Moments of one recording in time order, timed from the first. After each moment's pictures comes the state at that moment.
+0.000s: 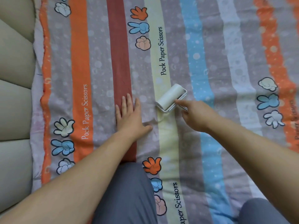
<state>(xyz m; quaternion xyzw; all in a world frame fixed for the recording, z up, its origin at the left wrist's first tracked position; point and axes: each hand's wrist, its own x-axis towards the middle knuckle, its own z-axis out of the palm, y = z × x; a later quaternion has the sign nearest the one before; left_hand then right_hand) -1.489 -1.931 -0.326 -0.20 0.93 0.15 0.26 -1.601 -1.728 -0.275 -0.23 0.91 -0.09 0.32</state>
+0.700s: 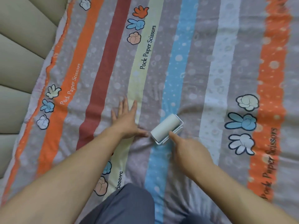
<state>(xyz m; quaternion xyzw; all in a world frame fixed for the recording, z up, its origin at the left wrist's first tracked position) -1.514 -1.770 -0.324 -0.36 0.86 0.16 0.32 -1.599 -1.535 -0.284 -0.39 0.84 -0.08 0.37</state>
